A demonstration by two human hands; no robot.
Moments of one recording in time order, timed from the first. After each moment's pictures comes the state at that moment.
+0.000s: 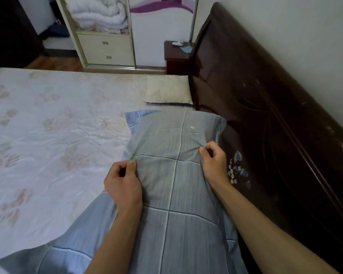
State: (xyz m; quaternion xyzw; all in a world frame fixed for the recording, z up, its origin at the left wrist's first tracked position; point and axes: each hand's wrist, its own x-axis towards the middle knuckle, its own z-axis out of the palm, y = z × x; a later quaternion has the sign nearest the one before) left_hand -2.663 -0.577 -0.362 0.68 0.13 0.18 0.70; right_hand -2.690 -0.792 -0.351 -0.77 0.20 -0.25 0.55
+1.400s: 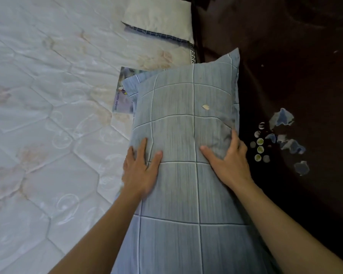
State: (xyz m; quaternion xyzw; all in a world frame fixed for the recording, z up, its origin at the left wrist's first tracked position) left_hand -2.630 -0.660 -0.682 0.85 0.00 -0.24 0.48; right_hand -2.691 -0.872 -0.589 -0.90 0.36 0.04 0.26
